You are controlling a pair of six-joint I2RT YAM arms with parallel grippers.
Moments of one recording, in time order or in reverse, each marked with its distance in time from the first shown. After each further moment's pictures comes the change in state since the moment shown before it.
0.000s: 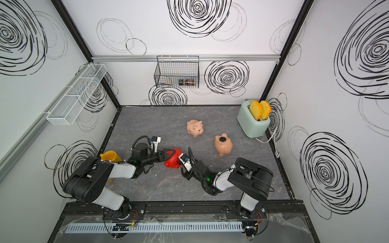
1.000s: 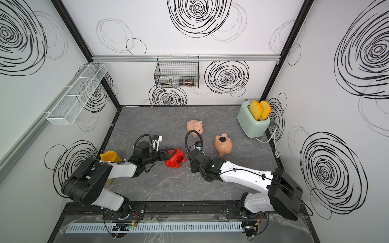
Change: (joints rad) left arm -0.041 -0.029 0.040 -0.097 -0.083 0.056; right arm -0.075 -0.322 0.417 -1.361 0.126 0.688
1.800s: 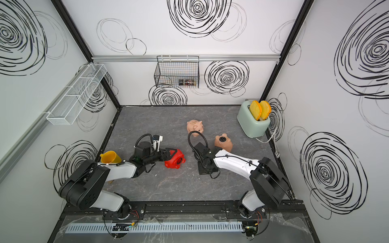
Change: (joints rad) left arm -0.024 -0.035 0.010 -0.057 -0.066 0.030; right arm -0.169 0.199 0.091 -0.340 -0.278 -0.043
